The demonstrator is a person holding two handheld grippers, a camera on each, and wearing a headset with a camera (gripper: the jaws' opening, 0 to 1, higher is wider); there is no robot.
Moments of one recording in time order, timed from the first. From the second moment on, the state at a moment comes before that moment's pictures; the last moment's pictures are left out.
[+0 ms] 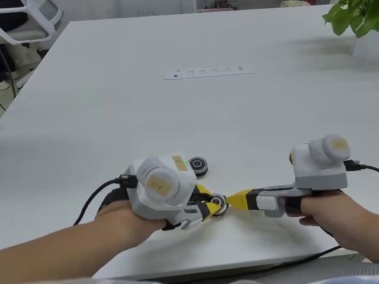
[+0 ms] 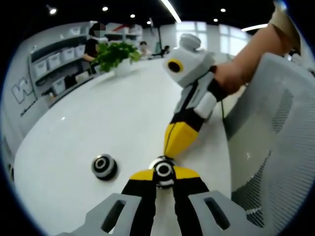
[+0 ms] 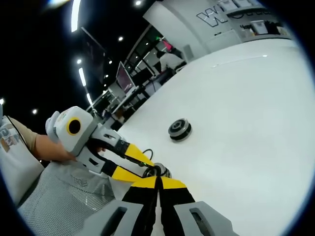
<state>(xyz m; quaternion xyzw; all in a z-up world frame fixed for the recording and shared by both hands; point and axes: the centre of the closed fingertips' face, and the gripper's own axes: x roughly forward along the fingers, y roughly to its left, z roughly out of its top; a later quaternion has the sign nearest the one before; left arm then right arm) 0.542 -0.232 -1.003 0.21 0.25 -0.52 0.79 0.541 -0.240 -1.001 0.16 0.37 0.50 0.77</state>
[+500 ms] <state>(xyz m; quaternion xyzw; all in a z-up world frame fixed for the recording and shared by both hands) 0.542 -0.233 -1.003 0.21 0.25 -0.52 0.79 0.538 -0.234 -0.998 0.17 0.37 0.51 0.76</state>
